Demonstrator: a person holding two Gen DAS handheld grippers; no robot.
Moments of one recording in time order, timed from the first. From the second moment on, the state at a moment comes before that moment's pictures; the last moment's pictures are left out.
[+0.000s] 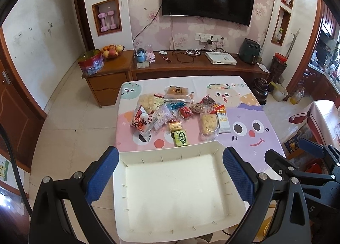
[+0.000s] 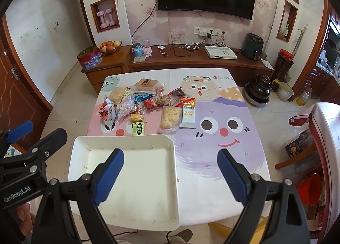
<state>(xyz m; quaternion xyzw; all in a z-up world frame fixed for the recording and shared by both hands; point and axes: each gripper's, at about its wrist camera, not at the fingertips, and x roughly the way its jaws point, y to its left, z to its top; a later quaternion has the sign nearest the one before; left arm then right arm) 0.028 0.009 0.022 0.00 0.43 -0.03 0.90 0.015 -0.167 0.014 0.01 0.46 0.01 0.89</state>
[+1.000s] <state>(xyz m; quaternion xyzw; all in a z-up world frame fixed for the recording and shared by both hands) 0.064 0.029 0.006 0.00 0.46 -0.04 0.89 0.042 -0.156 0.011 0.03 0.46 -0.03 0.89</state>
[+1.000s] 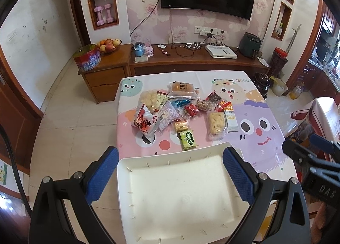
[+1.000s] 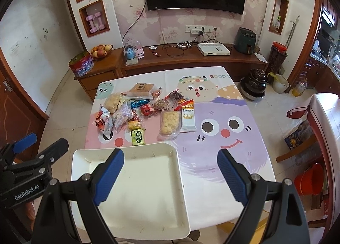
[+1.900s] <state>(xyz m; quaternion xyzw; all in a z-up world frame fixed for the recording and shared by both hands) 0.101 0.041 0.004 0.01 0.47 -0.04 0.88 0.080 -0.159 0.052 0.02 0.45 -0.03 0.89</state>
